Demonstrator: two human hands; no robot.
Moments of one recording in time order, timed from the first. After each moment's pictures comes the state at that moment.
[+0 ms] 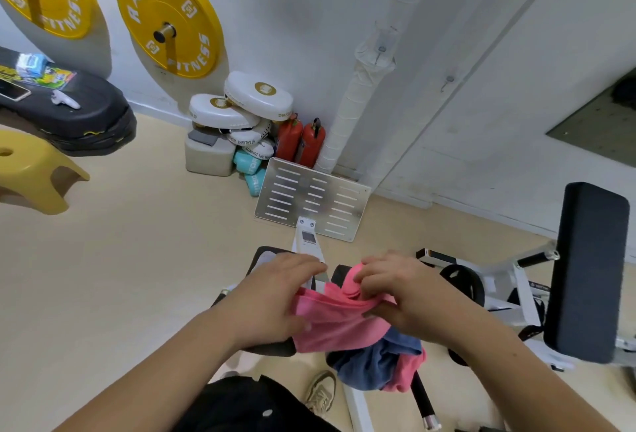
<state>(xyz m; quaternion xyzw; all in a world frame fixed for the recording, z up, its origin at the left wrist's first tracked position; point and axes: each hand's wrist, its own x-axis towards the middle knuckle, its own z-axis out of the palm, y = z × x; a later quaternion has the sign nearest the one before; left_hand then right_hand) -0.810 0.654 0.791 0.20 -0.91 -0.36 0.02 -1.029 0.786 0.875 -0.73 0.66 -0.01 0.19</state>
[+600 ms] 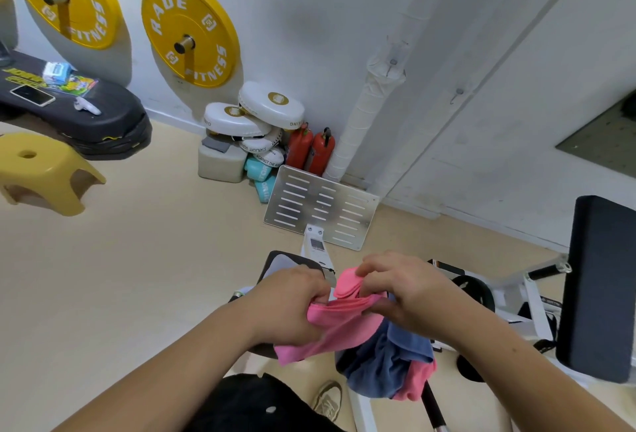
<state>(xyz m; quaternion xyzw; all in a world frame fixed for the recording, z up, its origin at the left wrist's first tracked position) -0.800 0.656 0.802 0.17 -0.92 -0.36 0.00 -1.011 0.773 0.870 -0.75 0.64 -0.01 0.15</state>
